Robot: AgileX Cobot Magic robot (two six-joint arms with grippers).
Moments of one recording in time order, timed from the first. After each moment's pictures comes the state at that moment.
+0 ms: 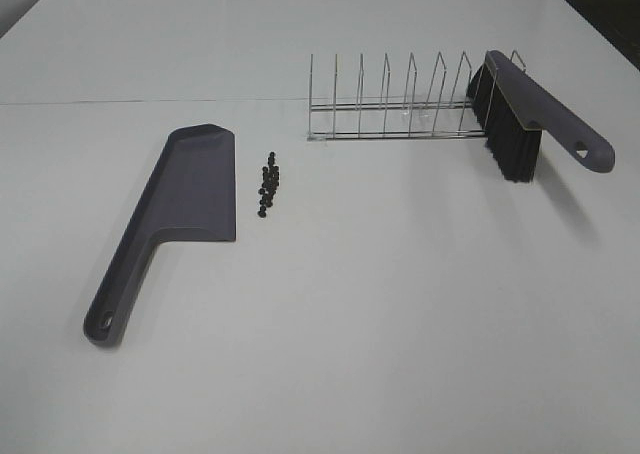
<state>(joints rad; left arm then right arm) -0.08 0.27 -0.64 -0.08 1.01 0.13 -0.01 0.00 -0.51 0.17 1.08 -0.19</state>
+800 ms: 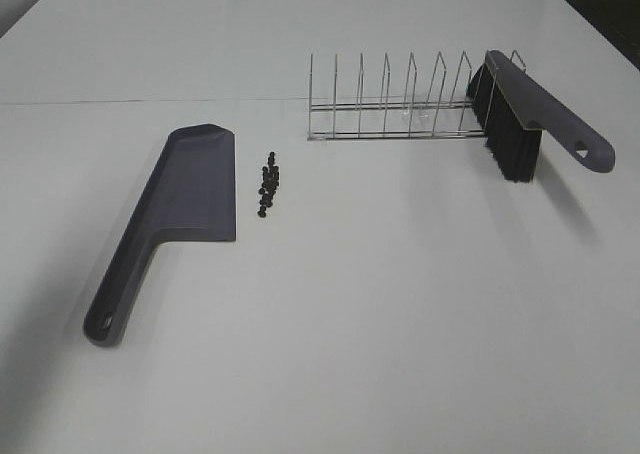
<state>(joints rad) -0.08 1.27 -0.90 -0.31 0.87 0.11 -0.01 0.00 -0.51 0.17 1.08 -0.19</state>
